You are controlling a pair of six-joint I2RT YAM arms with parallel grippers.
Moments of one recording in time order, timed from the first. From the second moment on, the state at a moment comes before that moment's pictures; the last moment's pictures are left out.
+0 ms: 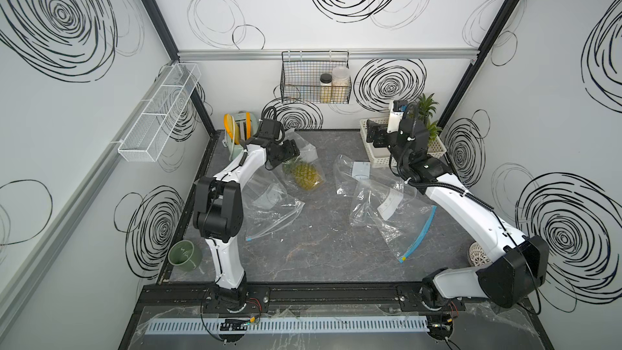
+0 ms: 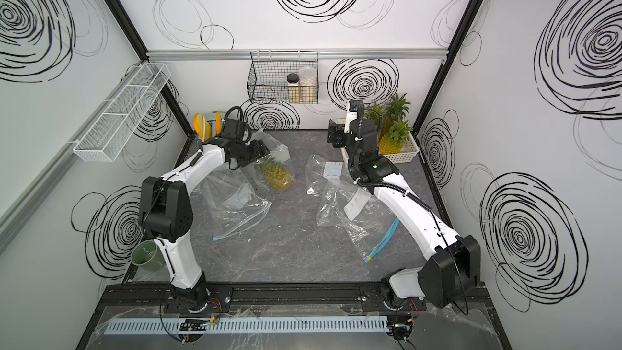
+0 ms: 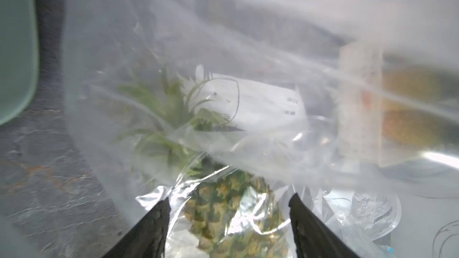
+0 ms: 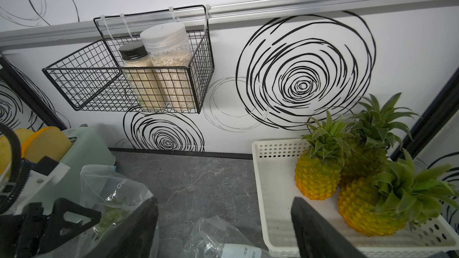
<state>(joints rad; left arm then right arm) -0.17 1.90 1.58 -0.60 0.24 -0.58 0.47 1.38 1.29 -0.08 0.27 0.19</state>
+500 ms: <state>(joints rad) -0.10 2.08 1.52 -0.52 0.32 -0.61 0.47 1.38 1.24 -0.05 0.28 0.20</state>
